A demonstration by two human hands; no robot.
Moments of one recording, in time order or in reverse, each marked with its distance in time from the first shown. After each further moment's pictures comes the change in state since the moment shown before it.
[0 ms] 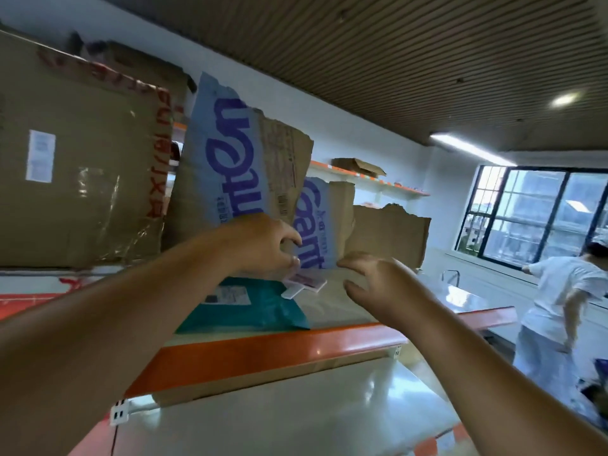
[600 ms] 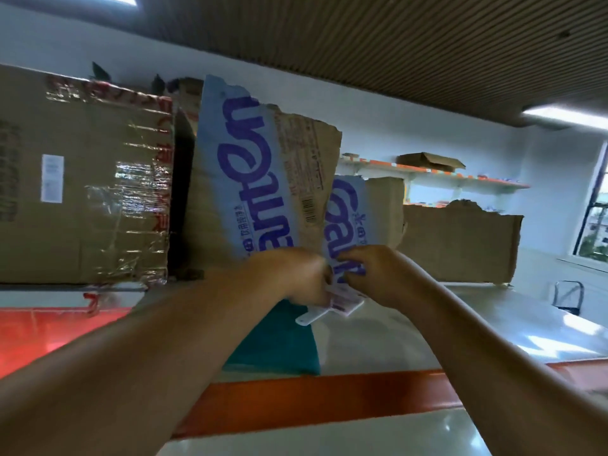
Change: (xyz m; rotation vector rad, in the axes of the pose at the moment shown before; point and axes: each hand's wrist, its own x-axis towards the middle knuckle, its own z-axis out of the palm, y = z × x) left_hand 0.081 0.035 0.052 0.193 -0.390 -0.159; right_hand 0.125 0.069 0.073 0.202 -0.129 -0.111
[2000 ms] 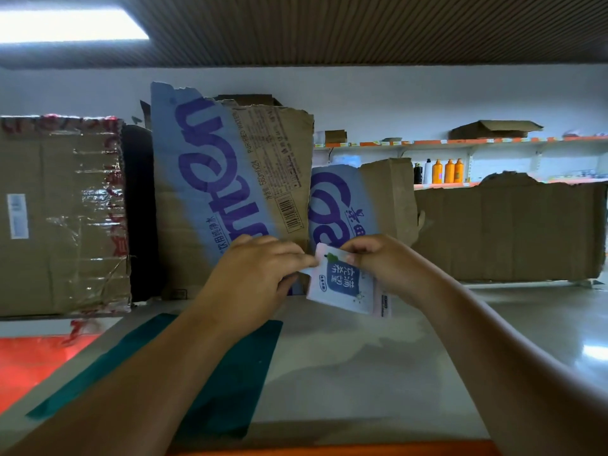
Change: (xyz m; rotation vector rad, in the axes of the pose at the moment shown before) left_hand 0.034 -0.006 0.031 0.231 0.810 0.083; right_hand 0.057 0.090 0.012 0.704 -0.125 -0.029
